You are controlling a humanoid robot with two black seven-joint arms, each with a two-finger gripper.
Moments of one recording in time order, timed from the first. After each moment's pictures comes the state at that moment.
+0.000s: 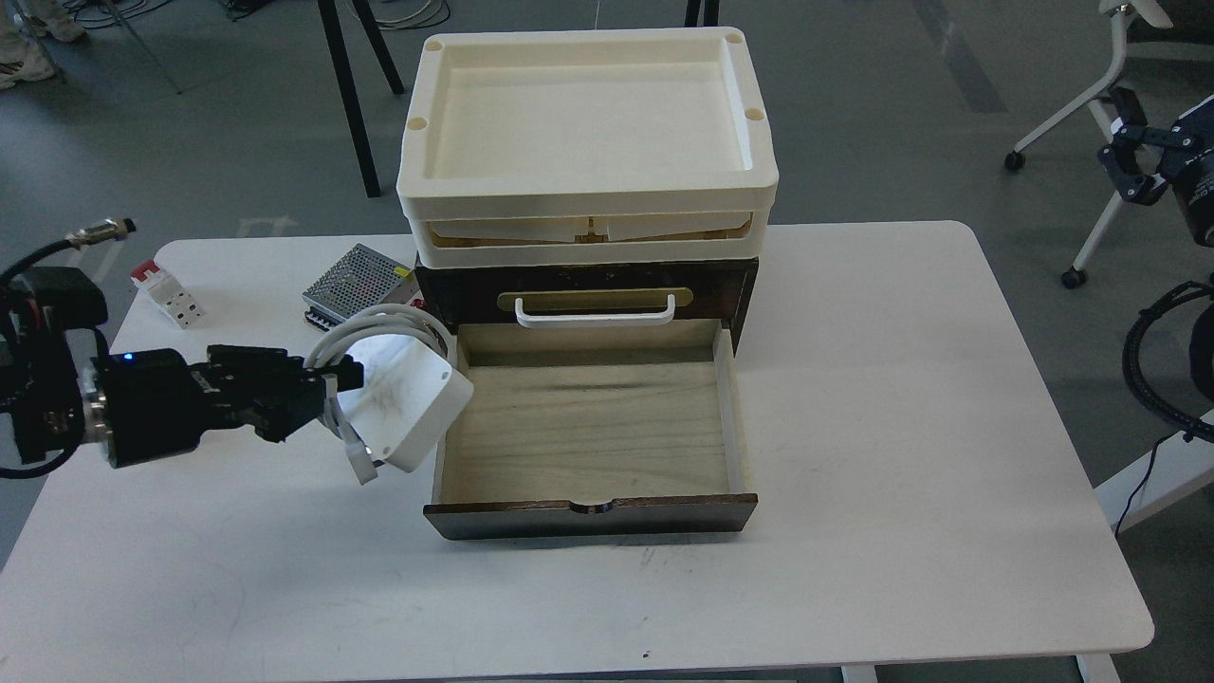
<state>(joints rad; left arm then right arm) -0.72 1.17 -0.26 -1.61 1.52 -0.07 -0.49 0.68 -0.80 0.70 1.00 0.05 0.20 0.49</state>
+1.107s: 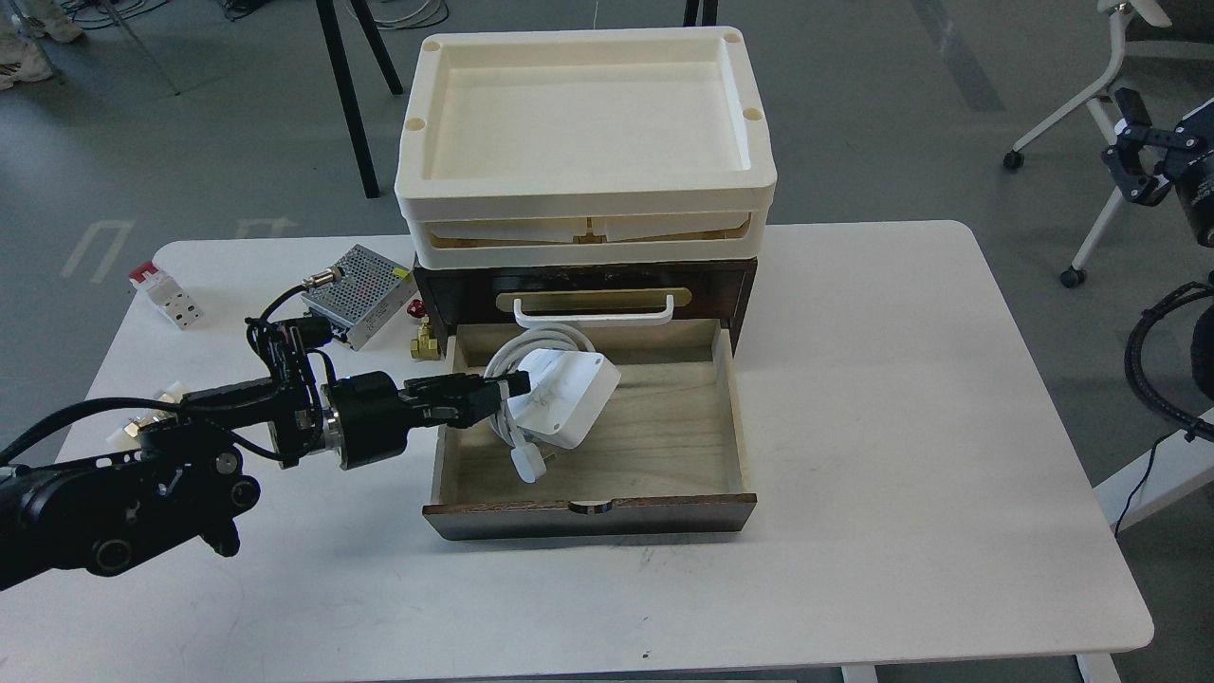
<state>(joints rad) -0.68 0.62 -0.25 -1.22 1.37 -0.07 -0.49 0.68 -0.80 0.70 1.00 0.06 0.19 0.49</state>
